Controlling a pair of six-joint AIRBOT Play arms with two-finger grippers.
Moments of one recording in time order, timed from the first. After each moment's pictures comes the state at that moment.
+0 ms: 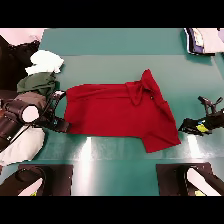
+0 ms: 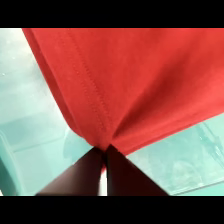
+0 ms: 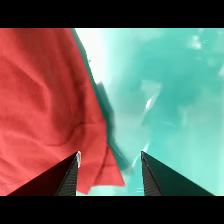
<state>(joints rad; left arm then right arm) -0.34 -0.90 0.74 1.48 -1.21 -1.62 -0.38 -1.00 0.66 -1.31 1.32 1.40</state>
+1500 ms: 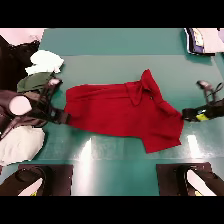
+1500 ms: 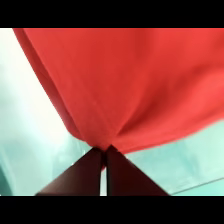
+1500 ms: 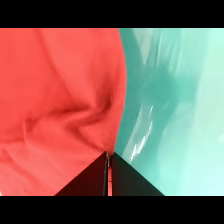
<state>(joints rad) -0.34 -0.90 0.94 1.45 -1.26 -1.65 -0.21 -0.90 0.84 -1.34 1.31 1.41</state>
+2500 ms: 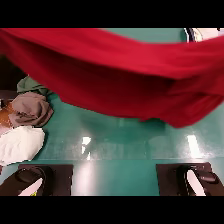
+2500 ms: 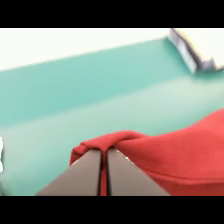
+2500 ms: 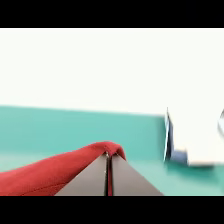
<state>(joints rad) -0.34 -0.88 2.06 1.46 -1.34 -1.62 -0.21 -0.59 1.68 -1.34 1.14 1.47</state>
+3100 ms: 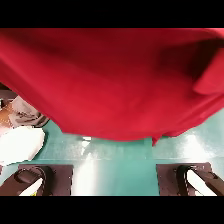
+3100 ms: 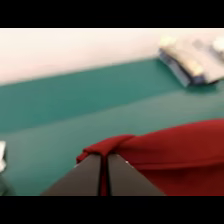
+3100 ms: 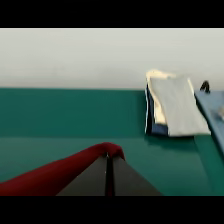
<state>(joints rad) -0.34 -0.83 1.94 1.50 -1.37 -1.62 -0.21 -0.96 2.10 -1.46 1.43 1.55</state>
